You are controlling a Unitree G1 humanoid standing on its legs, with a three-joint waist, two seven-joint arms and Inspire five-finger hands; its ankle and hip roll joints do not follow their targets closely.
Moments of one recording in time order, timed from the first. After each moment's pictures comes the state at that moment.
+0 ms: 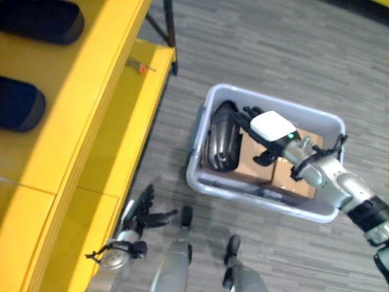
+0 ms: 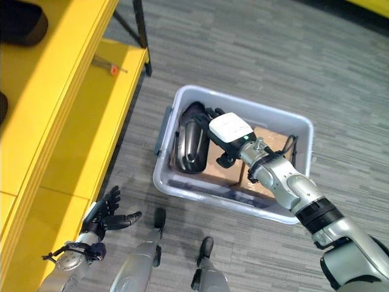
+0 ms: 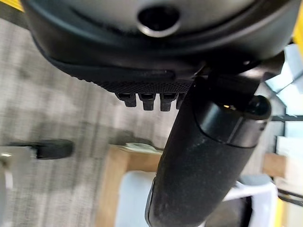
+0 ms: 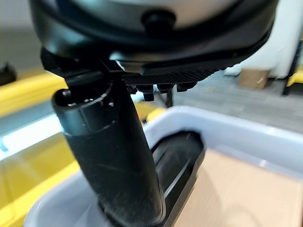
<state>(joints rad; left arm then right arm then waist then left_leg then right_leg) 0.13 0.49 -0.17 0.23 -0.43 -0.09 0.08 -0.75 -0.88 0.69 0.27 -0.63 -0.14 -0.03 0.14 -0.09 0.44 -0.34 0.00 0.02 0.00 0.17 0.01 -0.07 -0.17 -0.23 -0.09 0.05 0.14</state>
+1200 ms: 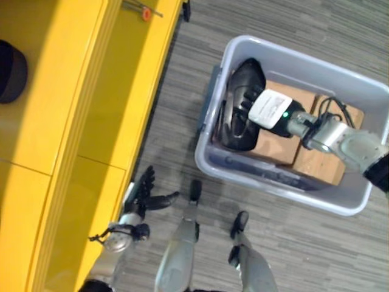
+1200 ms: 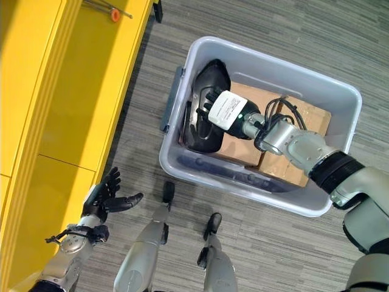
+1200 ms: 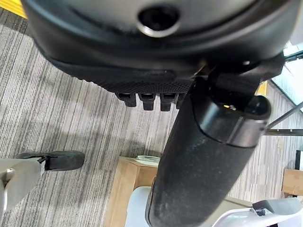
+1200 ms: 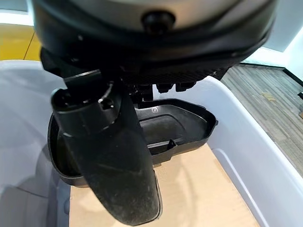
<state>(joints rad) 0.01 0.50 -0.19 0.24 -0.47 -0.12 0.12 -1.19 -1.03 1.10 0.37 -0.94 -0.15 -0.03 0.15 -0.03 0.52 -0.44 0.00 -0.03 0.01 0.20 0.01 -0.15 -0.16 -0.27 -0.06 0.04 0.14</state>
